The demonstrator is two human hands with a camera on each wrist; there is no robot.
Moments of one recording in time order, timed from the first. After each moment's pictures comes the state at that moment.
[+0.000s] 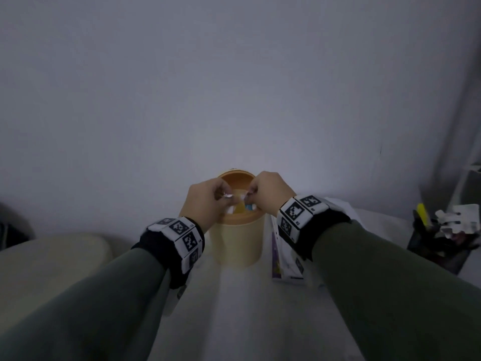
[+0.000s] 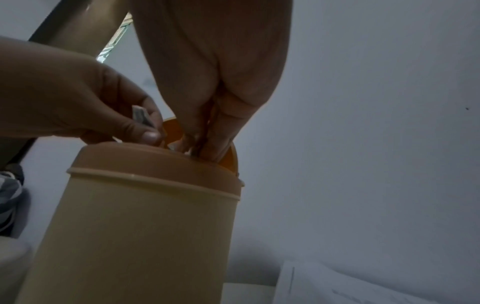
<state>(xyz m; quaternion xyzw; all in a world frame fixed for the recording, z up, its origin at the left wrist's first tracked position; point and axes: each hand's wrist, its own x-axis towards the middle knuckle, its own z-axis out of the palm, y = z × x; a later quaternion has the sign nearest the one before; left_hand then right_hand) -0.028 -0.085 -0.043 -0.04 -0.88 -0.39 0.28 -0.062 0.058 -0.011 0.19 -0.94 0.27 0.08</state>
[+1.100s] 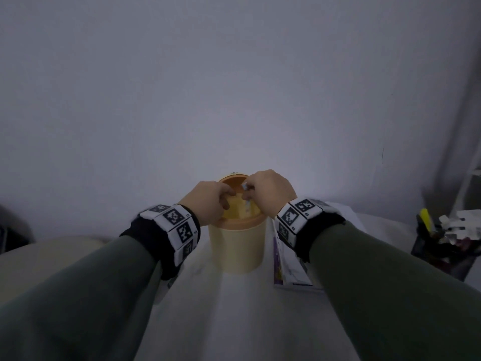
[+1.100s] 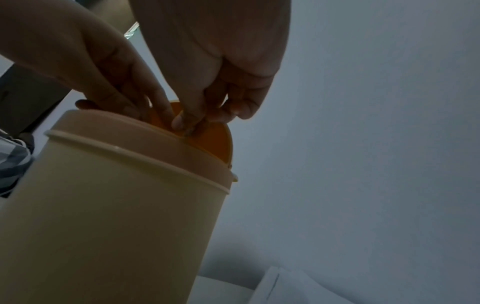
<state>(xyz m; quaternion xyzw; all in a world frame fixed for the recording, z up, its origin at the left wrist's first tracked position) -0.021 -0.089 -0.010 -0.06 -0.98 -0.16 0.13 -0.052 0.055 0.002 0.23 -0.95 0.16 0.13</state>
